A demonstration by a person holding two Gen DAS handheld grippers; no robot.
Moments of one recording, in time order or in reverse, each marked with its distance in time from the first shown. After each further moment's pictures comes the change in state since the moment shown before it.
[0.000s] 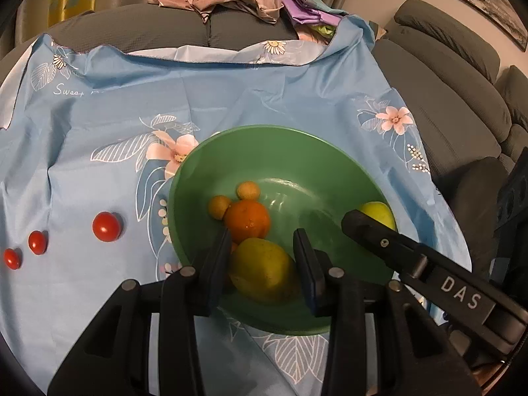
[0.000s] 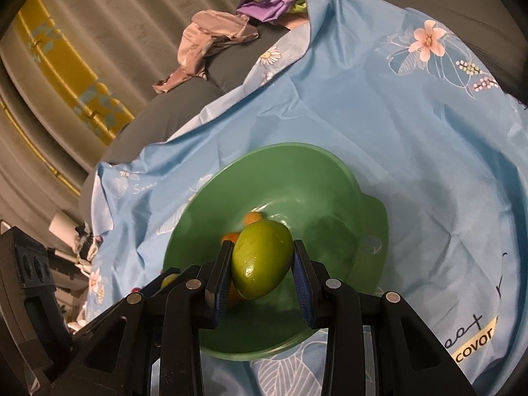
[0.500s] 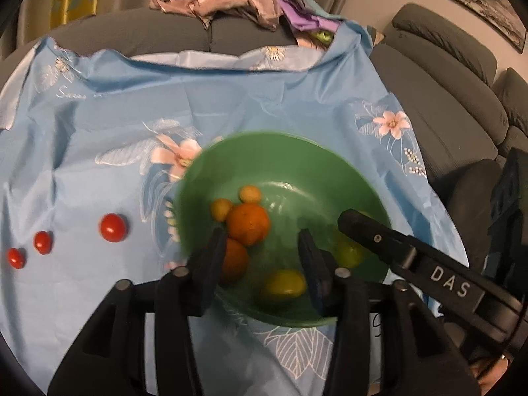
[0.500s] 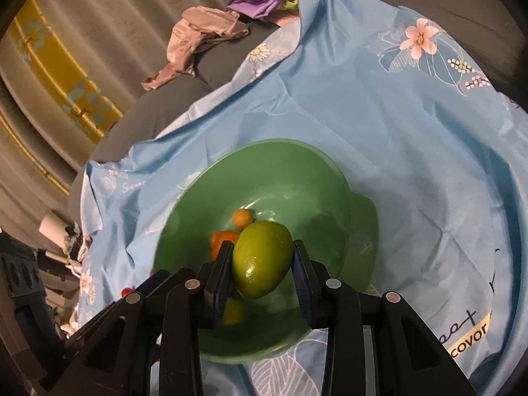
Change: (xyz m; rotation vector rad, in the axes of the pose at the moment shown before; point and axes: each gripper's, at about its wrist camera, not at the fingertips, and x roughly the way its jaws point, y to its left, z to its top) left arm -0.018 0.005 -0.001 -0.004 -0.038 -0.002; right arm -0.002 0.002 -0.002 0.009 -0.003 -0.020
